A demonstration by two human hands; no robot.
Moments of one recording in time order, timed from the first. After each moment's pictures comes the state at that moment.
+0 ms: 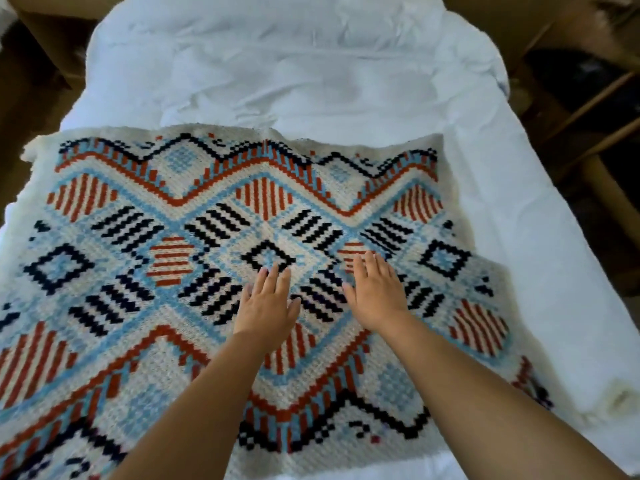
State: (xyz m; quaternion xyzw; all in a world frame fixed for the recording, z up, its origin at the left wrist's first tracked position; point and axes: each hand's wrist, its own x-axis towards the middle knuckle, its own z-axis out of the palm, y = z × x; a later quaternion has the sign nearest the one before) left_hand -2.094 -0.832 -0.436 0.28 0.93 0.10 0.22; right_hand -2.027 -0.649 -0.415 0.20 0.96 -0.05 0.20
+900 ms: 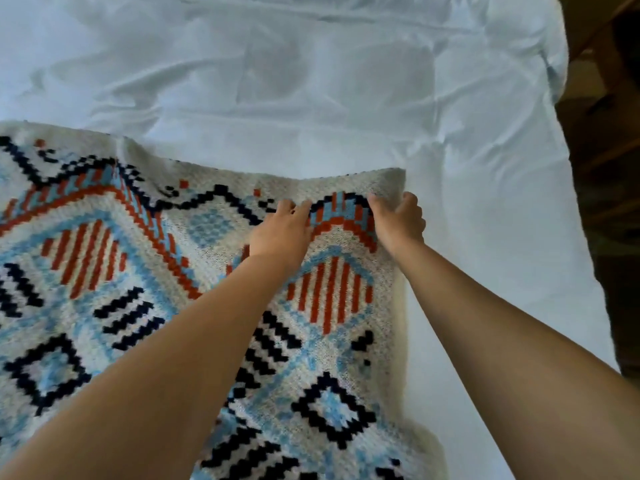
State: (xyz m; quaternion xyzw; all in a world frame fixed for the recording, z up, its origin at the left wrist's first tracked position) left_hand -2.261 -0.443 -0.468 0.20 0.96 0.09 0.16; right_hand -2.223 -0.276 -0.462 0.45 0.80 -0.39 0.02
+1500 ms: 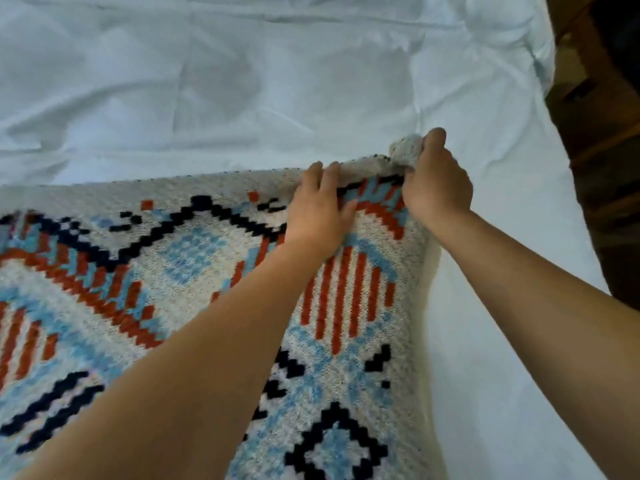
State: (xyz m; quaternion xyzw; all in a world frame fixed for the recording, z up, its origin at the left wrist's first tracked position) left_hand -2.337 -0.324 -0.490 0.24 0.92 0.28 0.12; right_hand -2.304 -0.169 -0.461 0.31 0.94 -0.11 -0.10
